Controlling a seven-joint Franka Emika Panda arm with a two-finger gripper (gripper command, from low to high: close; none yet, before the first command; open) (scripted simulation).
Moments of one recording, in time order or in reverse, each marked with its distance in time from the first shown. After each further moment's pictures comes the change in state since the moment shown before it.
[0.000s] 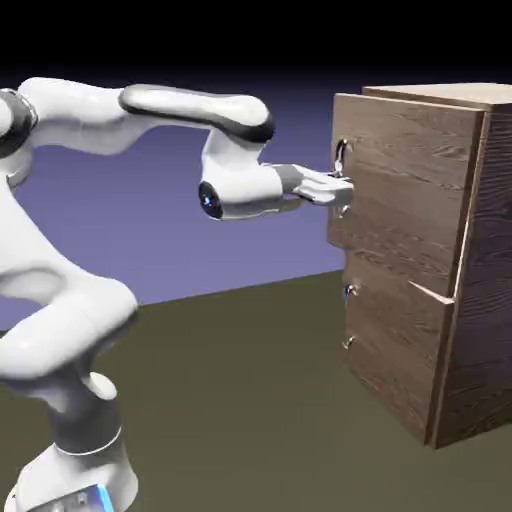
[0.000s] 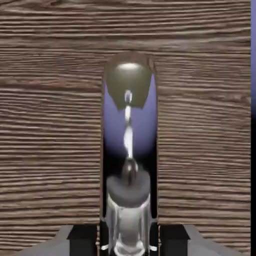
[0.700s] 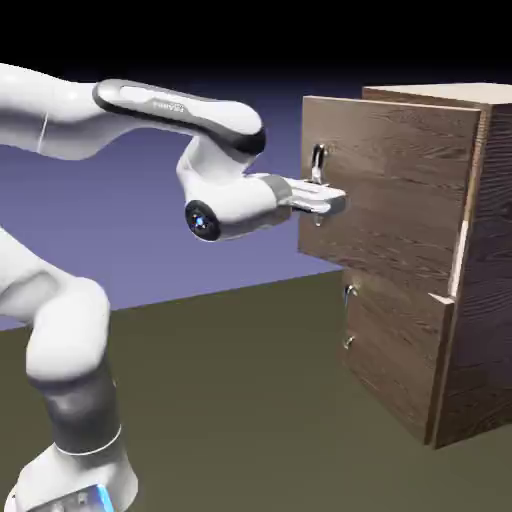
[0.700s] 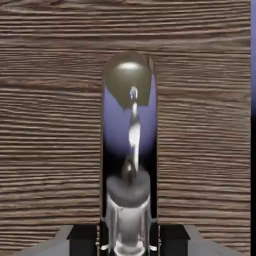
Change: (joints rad) arm 0.550 -0.070 -0.623 -0.278 -0.549 -0.194 0.154
